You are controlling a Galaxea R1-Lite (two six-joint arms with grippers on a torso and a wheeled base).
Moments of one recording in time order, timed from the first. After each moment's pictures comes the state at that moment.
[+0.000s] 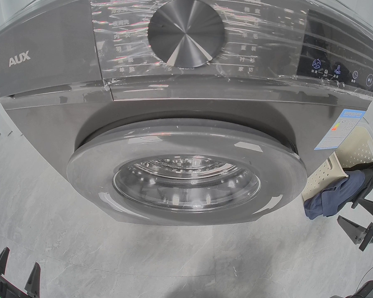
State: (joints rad) left arm 0.00 0.02 -0.02 0.00 0.01 -0.03; right arm 0.14 0.75 -0.17 -0.39 0.17 0.02
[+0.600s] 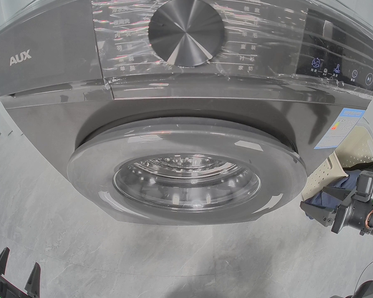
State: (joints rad) left arm 0.00 0.02 -0.02 0.00 0.01 -0.03; right arm 0.40 1.15 -0.32 -0.55 0.09 0.13
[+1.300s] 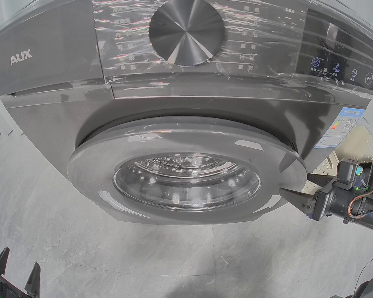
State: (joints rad) left arm 0.00 0.02 -0.02 0.00 0.01 -0.03; right arm 0.46 1.34 -0.39 -0.71 0.09 0.12
